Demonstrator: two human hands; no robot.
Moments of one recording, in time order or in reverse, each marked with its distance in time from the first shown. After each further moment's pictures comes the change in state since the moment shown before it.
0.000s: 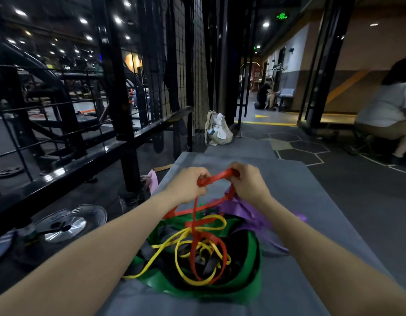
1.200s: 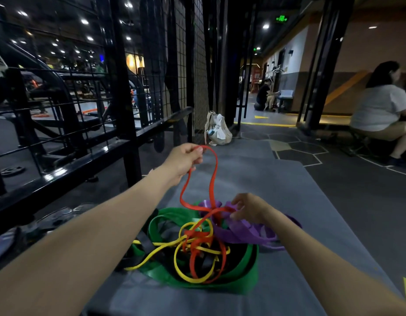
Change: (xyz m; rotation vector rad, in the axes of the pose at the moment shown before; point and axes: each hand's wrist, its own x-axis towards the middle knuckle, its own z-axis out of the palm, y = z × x) left_hand 0.004 0.029 -0.031 -0.843 0.219 -0.295; right_hand -0.036 0.038 0.010 -0.200 -0.470 0.278
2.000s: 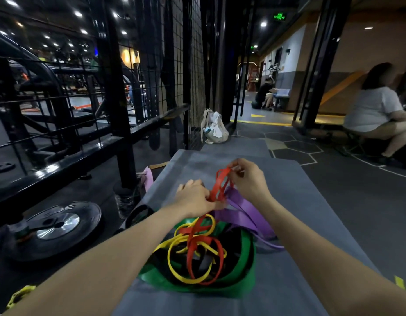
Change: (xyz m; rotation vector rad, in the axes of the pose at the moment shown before) left_hand -0.021 -0.058 0.029 1.194 -0.257 0.082; right_hand 0.020 -0.026 -0.027 0.406 0.516 -0.177
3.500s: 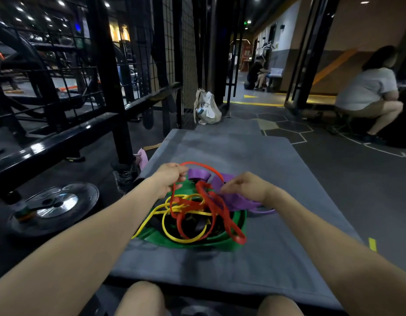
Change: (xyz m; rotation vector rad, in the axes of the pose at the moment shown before) left_hand -0.032 -0.033 0.012 -1.212 0.042 -0.416; right_hand -0.076 0.019 -0.022 -0.061 -0.579 0.149
